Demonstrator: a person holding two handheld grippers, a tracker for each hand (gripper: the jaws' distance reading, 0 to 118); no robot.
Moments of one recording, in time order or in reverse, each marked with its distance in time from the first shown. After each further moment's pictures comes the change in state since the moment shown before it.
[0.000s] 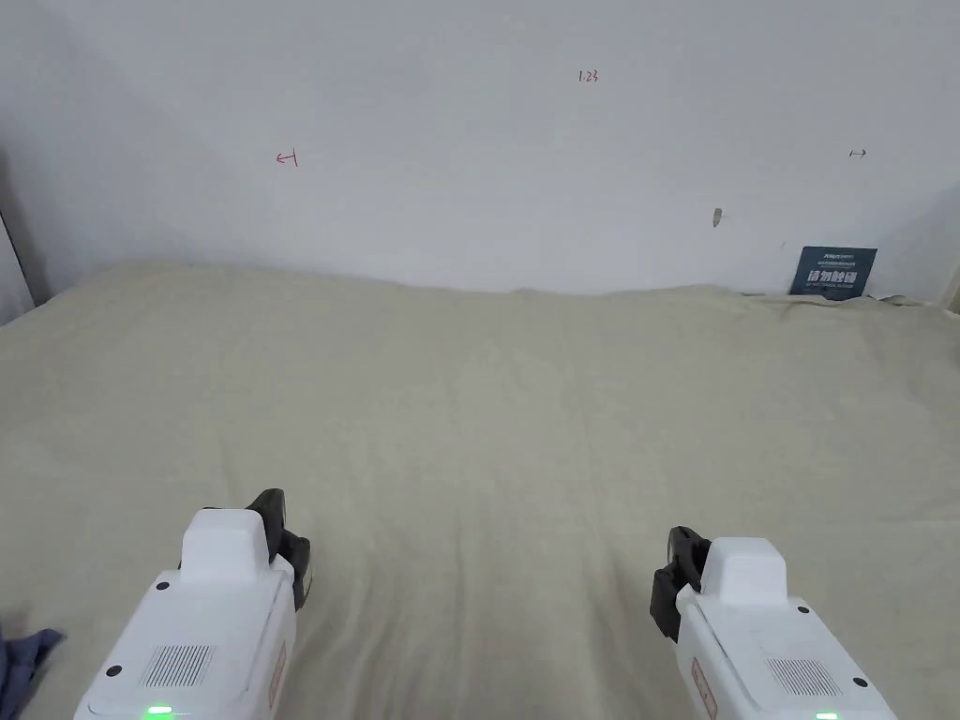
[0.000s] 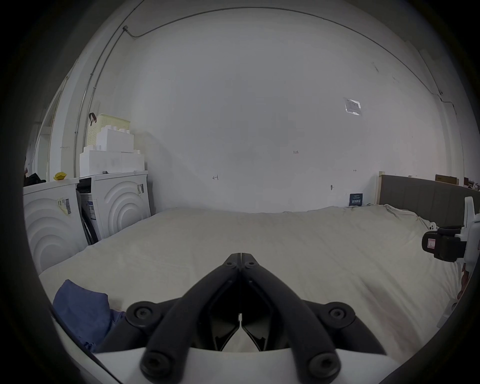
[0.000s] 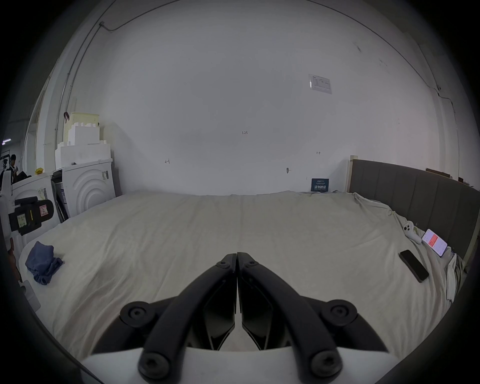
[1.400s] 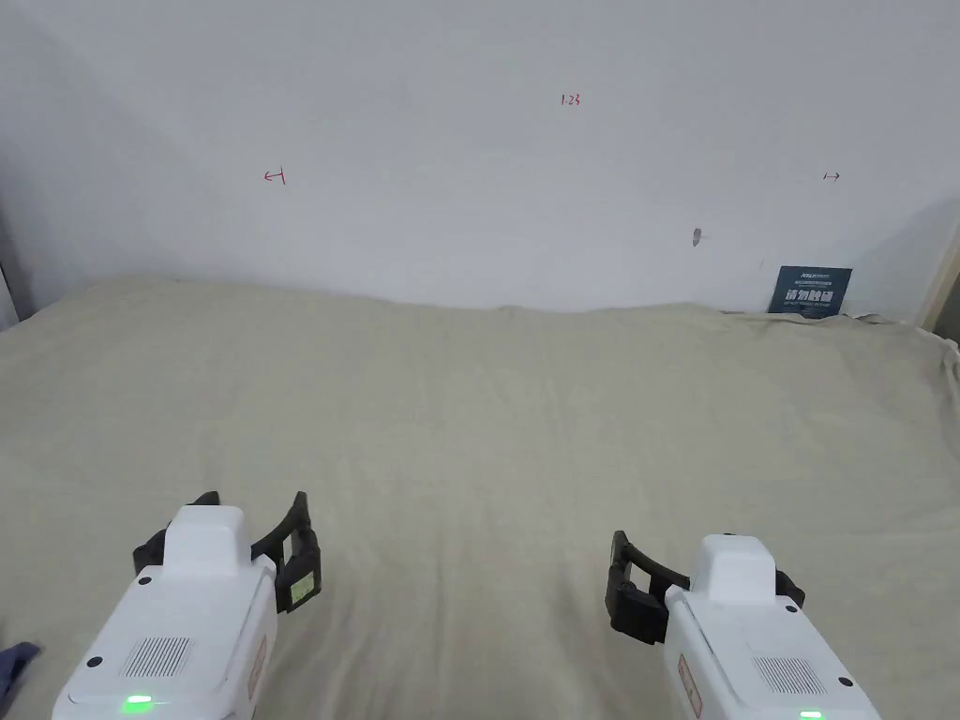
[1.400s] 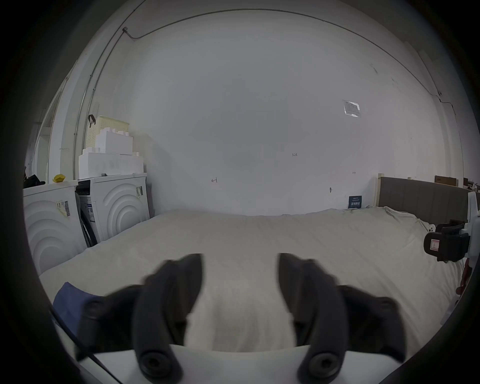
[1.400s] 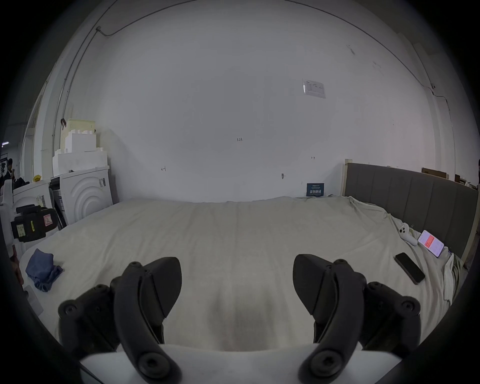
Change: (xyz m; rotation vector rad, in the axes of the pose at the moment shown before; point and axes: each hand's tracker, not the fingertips) left arm 0.003 0.009 -0.001 0.010 -0.002 0.007; right arm 0.008 0.011 0.009 0.038 -0.020 -0.013
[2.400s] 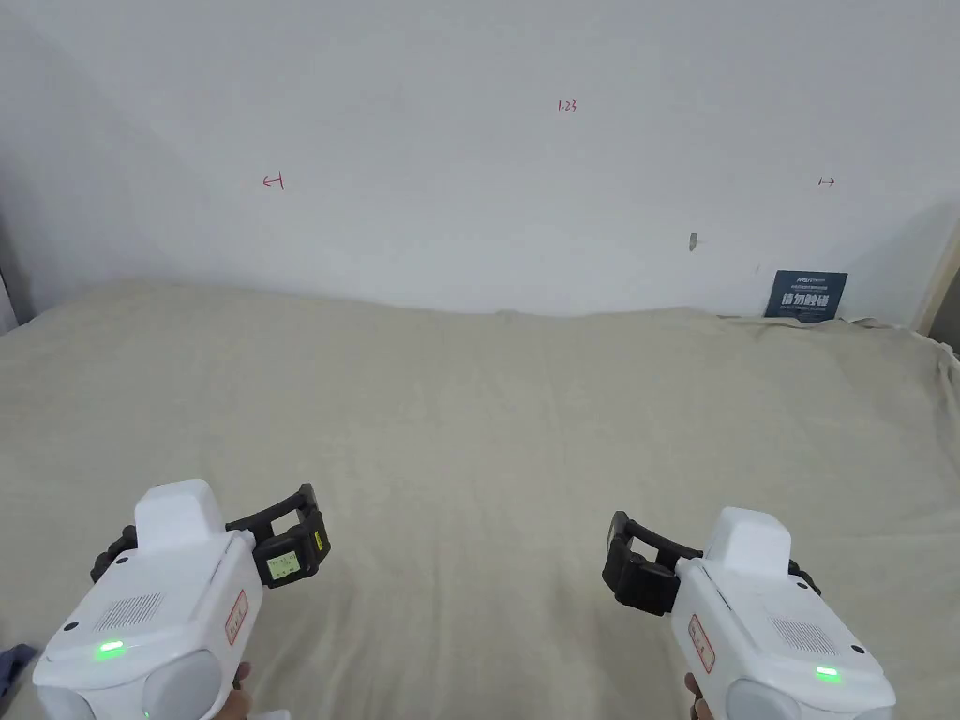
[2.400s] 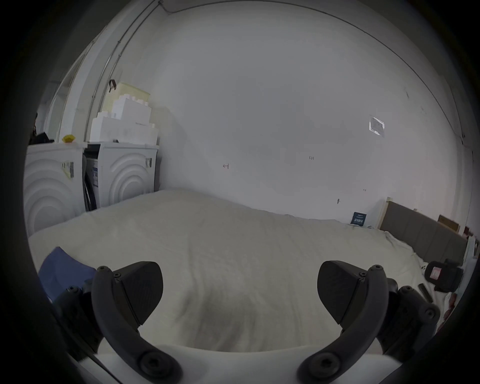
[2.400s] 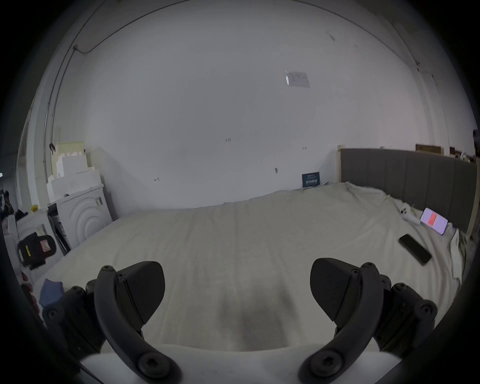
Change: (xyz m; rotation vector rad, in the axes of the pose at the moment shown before) left arm -0.011 0.020 -0.015 -0.087 0.023 0.228; right arm 0.012 0.019 -0.008 -0.046 0.007 -0.163
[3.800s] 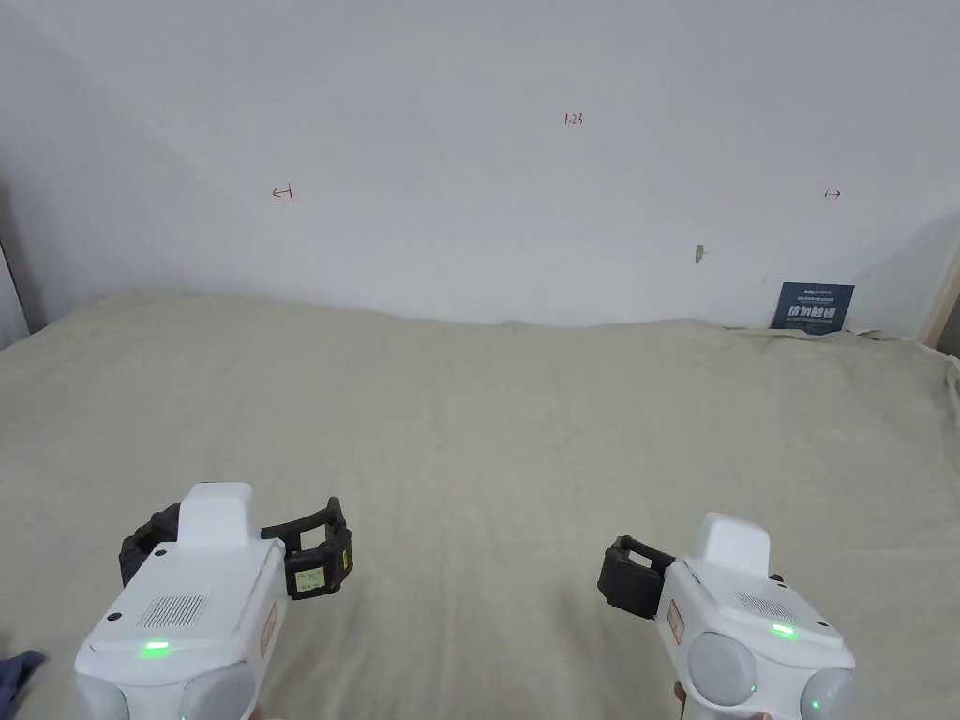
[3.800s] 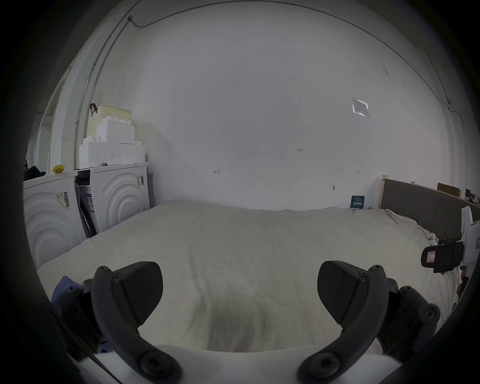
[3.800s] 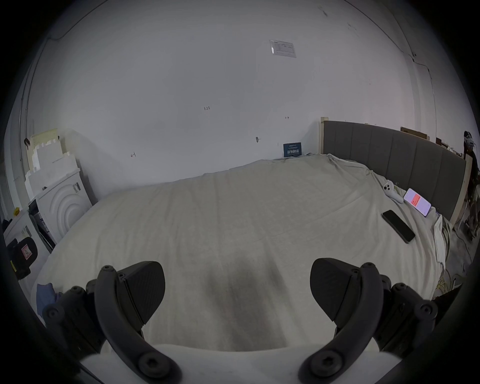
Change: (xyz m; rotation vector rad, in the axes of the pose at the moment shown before) left arm 0.013 -0.005 0.000 0.022 -0.004 -0.185; right arm -0.015 0.006 -0.016 -0.185 -0.164 -0.003
